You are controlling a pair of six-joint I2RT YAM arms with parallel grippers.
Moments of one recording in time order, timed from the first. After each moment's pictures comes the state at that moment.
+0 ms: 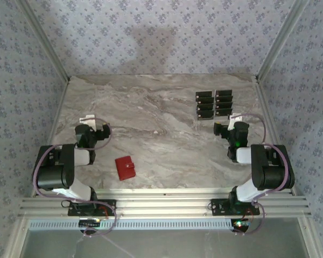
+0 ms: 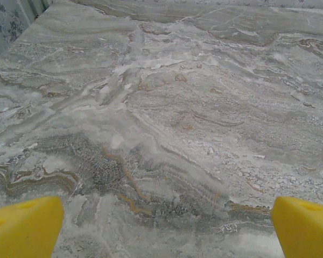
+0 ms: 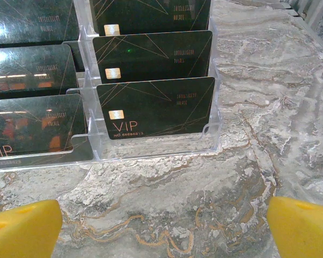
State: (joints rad) left arm 0.04 1.54 0.35 0.79 0.00 -0.04; right arm -0.03 1.52 0.38 0.71 0.02 -0.01
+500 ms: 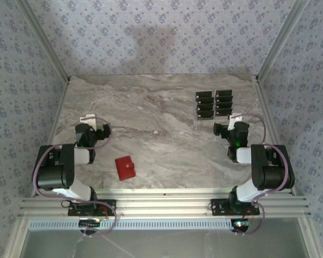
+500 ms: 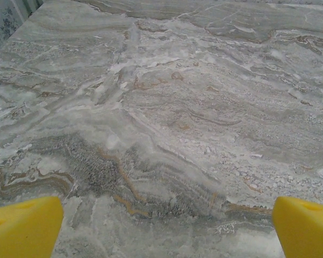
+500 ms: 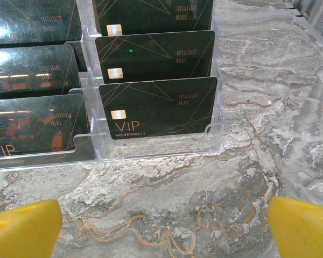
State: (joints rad) left arm 0.04 1.54 0.38 0.75 0.02 -0.04; right arm -0.03 1.52 0.38 0.71 0.01 -0.01
